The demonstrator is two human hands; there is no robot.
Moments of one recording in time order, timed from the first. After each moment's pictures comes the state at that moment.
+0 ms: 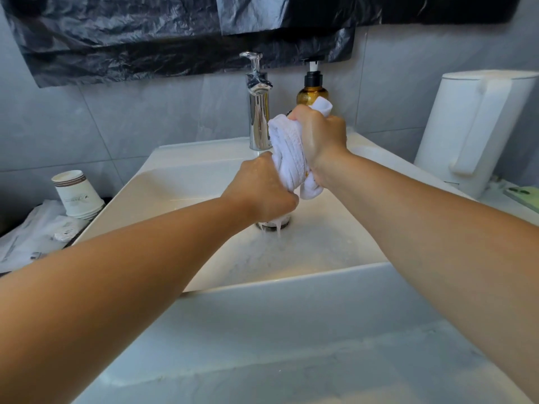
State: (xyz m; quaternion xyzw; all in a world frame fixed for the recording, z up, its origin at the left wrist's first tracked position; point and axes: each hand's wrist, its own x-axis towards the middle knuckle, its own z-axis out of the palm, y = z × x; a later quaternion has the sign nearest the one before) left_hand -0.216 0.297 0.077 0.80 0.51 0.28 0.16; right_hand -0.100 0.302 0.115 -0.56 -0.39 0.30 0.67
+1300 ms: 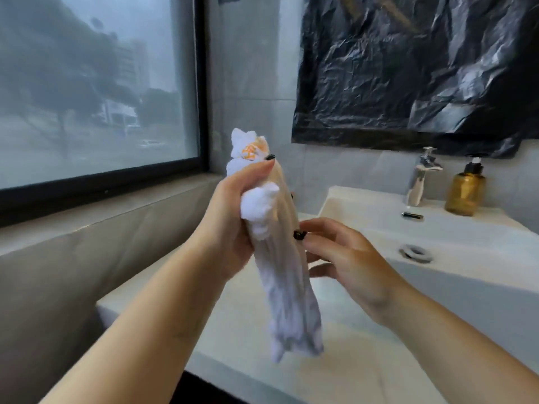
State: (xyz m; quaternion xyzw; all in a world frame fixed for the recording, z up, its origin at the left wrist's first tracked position) left_hand -0.481 -0.027 0.156 0.40 0.32 0.67 0.54; right_hand -0.322 0.014 0.115 -0.29 -0.70 0.51 0.40
